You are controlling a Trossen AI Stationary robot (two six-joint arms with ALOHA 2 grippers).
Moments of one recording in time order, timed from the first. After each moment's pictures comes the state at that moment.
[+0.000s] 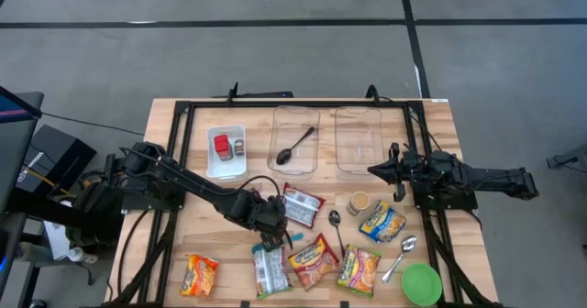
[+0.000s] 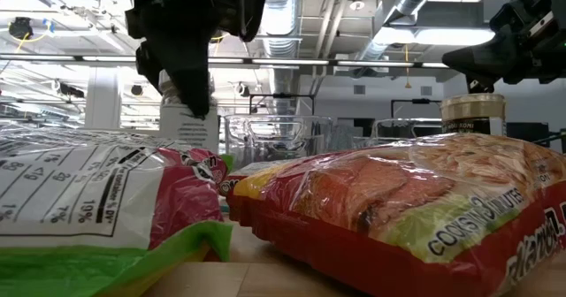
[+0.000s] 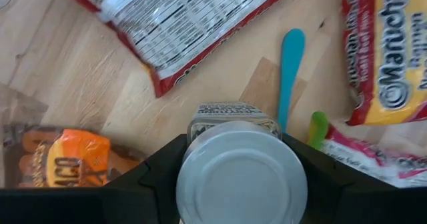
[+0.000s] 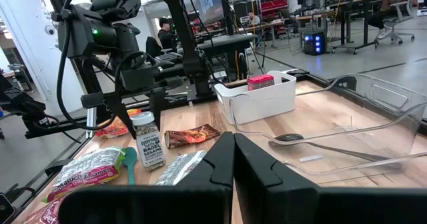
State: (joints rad) left arm -0.39 1.79 1.29 -0.76 -0.19 -0.85; right arm -0.05 0.03 0.01 0.03 0.03 0.19
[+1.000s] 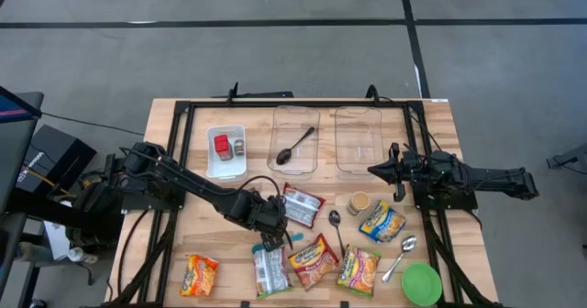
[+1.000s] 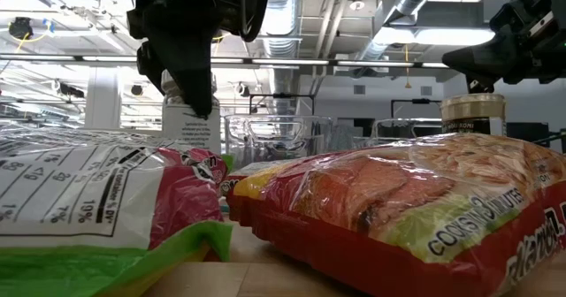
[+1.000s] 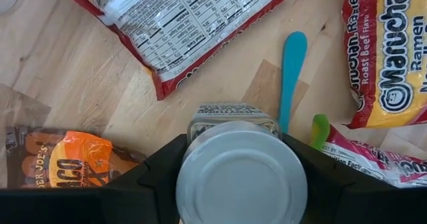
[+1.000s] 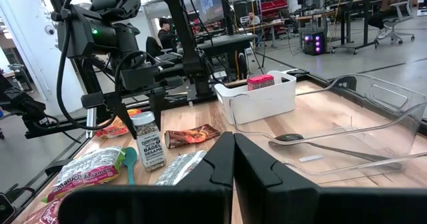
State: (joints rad) left arm -0.39 1.79 1.29 -0.76 -0.21 -0.85; right arm -0.05 0.03 0.01 0.03 0.03 0.19
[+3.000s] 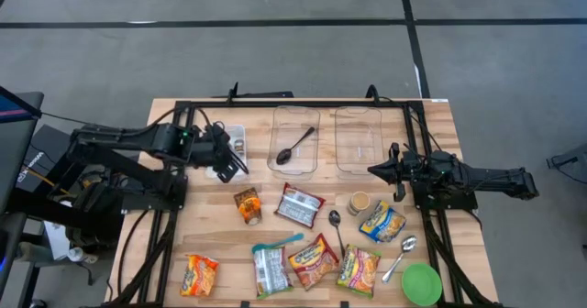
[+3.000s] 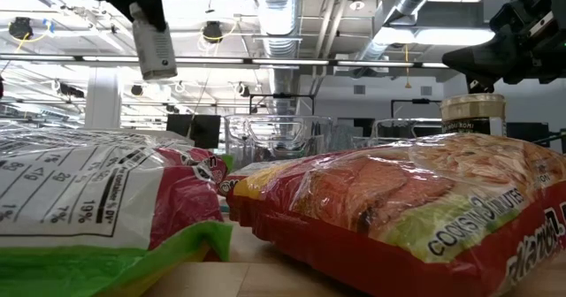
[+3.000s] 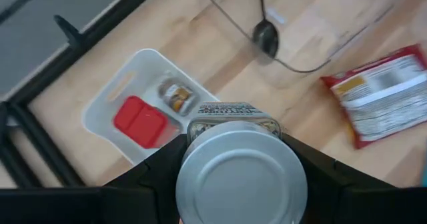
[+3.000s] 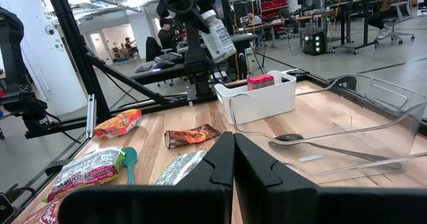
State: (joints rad) left arm -0.11 1.20 1.29 -1.32 -0.51 -0.79; right arm -0.05 0.03 0.01 0.03 0.03 0.19
